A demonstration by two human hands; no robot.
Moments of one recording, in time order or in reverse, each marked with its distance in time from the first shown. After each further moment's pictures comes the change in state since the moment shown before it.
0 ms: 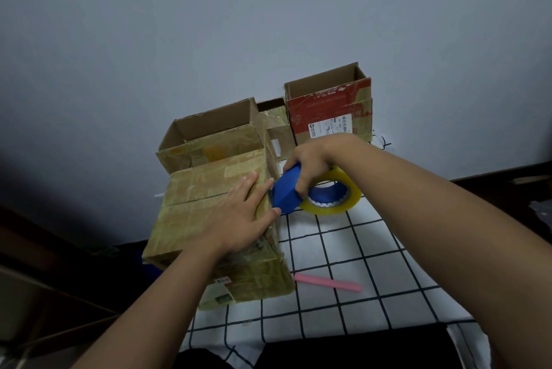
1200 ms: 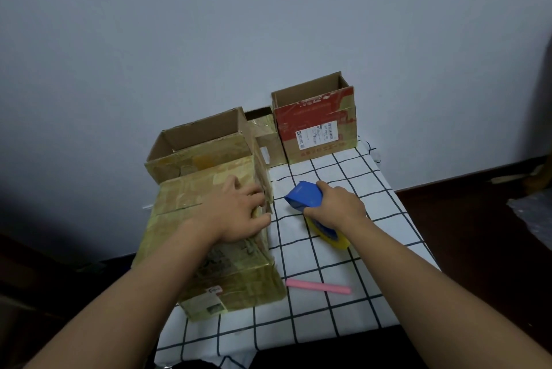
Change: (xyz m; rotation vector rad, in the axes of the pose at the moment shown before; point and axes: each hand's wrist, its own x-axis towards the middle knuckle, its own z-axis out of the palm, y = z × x) left_hand 0.027 0.004 -0.025 0.466 -0.088 0.211; right_hand -0.004 0.031 0.140 0.357 0.594 0.510
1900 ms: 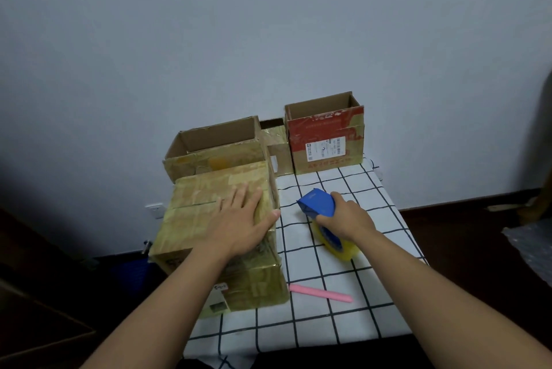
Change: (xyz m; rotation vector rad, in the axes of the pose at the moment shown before) left_hand -0.030 0.008 0.025 -0.373 0.103 -0.309; right_hand -0.004 0.005 0.001 0.090 -0.041 0.051
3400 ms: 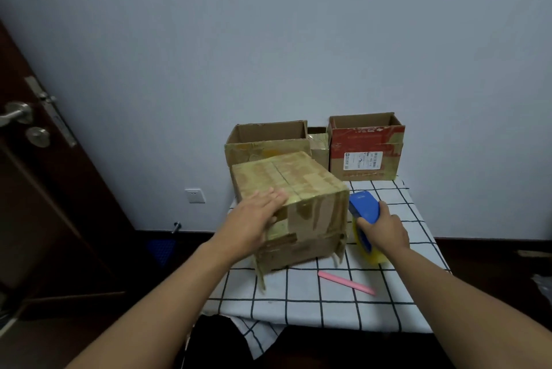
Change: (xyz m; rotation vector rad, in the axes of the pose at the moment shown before) left_hand -0.097 -0.055 -0.011 -0.108 0.296 0.284; right_hand -0.032 0.005 0.021 0.068 0.222 0.097
